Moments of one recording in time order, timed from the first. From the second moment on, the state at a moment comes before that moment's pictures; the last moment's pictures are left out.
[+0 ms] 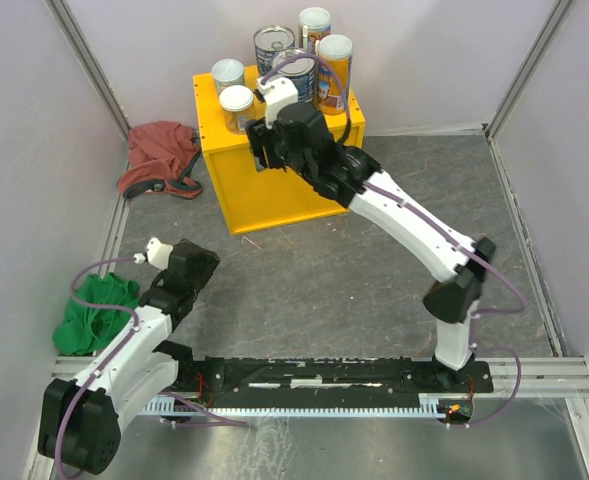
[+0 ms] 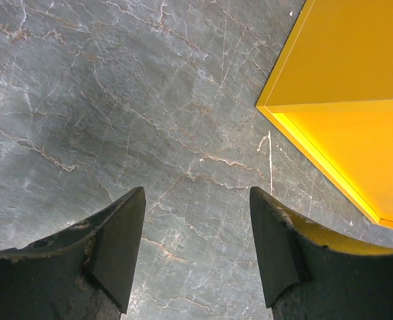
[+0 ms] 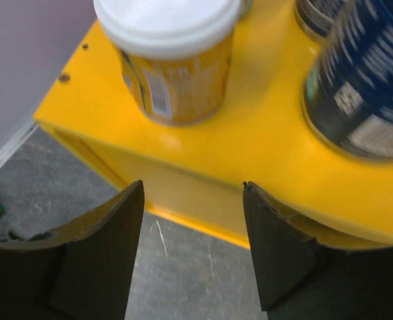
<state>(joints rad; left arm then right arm) -0.28 0.84 0.37 -0.24 -0.40 -1.13 0.87 1.96 2.21 -0.52 0.30 0.11</state>
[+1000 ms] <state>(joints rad) -0.28 0.63 0.34 -0.03 -0.42 -0.60 0.65 0.92 0.94 -0.71 0.89 0.40</state>
